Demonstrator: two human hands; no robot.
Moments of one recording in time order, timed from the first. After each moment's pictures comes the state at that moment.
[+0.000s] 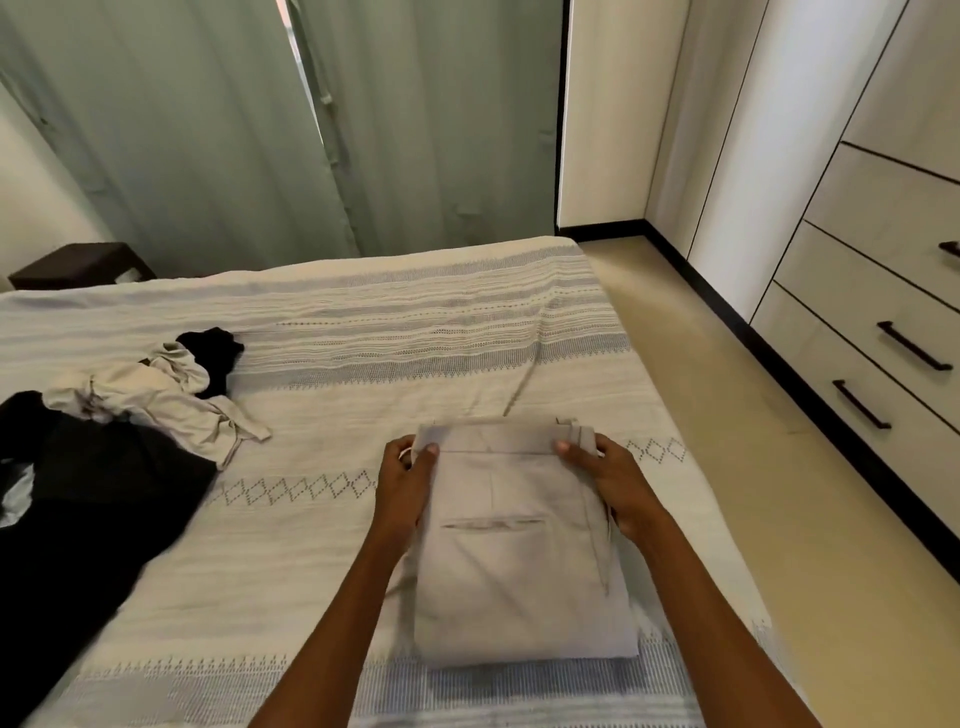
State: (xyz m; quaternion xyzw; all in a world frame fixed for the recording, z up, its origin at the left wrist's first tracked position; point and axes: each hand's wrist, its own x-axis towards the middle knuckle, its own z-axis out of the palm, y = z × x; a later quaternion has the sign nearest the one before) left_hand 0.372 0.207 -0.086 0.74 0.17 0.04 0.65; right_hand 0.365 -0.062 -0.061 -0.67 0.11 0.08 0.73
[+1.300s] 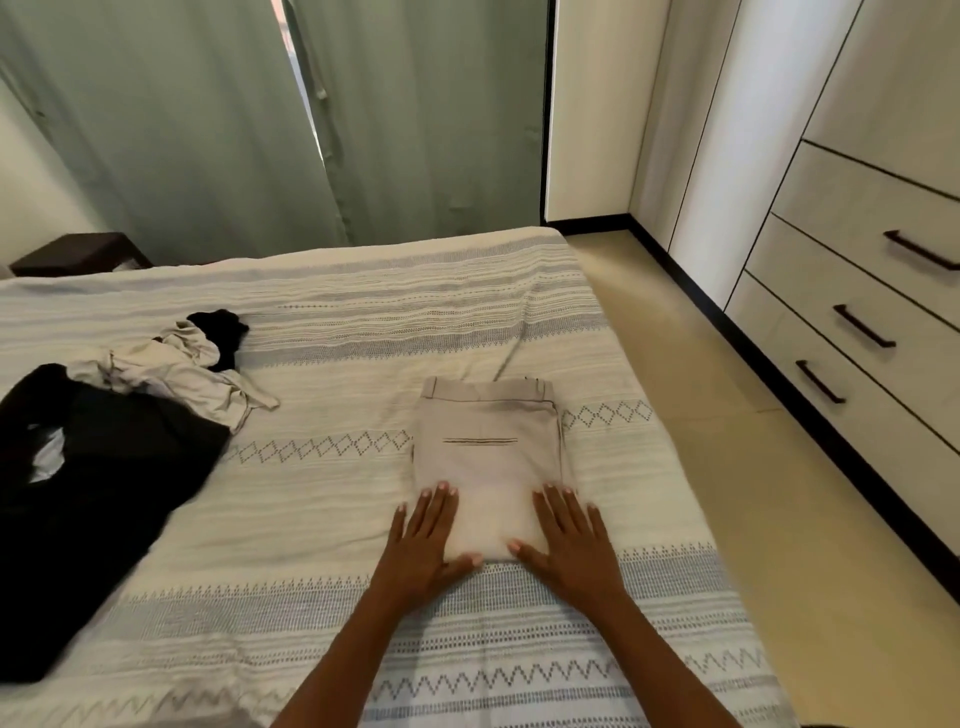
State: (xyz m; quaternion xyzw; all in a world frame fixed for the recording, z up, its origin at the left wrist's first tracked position) left_hand 0.250 0.219 -0.173 0.98 -0.16 -0.06 0.08; right_hand 0.234 -0.046 -0.183 -0.99 -0.10 -0.01 0.13
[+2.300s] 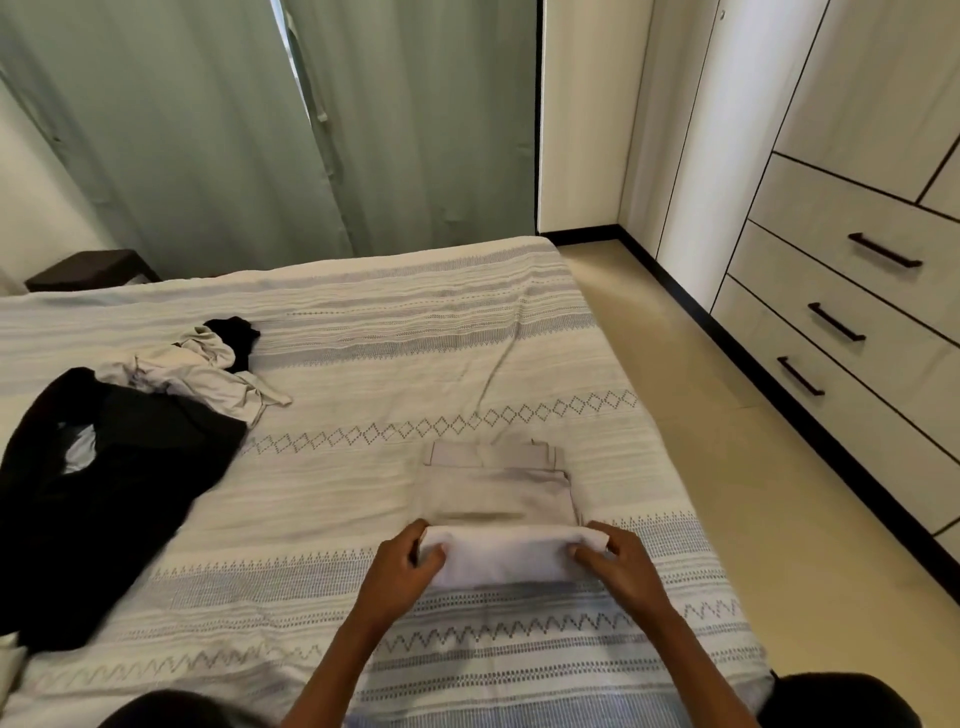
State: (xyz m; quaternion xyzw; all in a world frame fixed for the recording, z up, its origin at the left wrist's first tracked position) left_hand 0.166 0.227 -0.107 0.90 -0.04 -0.02 0.43; right_hand 0.149 -0.089 -0.118 -0.82 0.01 -0.02 0.57
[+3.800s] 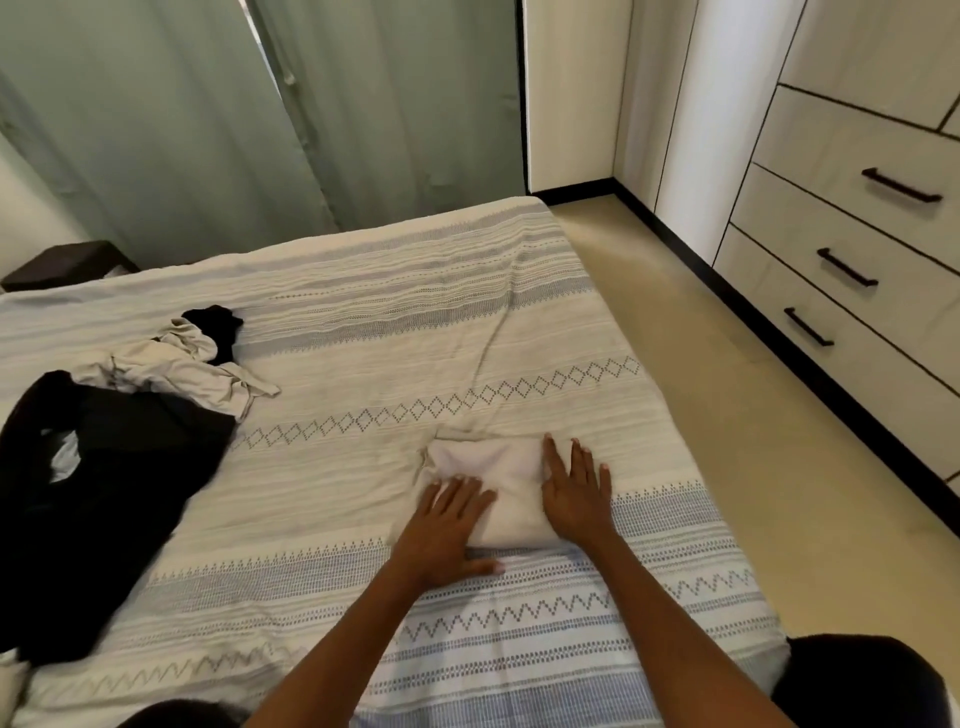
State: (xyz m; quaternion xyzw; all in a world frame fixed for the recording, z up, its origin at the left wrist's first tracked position) left_hand 0.220 0.200 -0.147 0.95 -0.30 -0.05 0.01; right_hand 0.235 -0.038 -0.182 -0.97 0.06 0.01 0.23
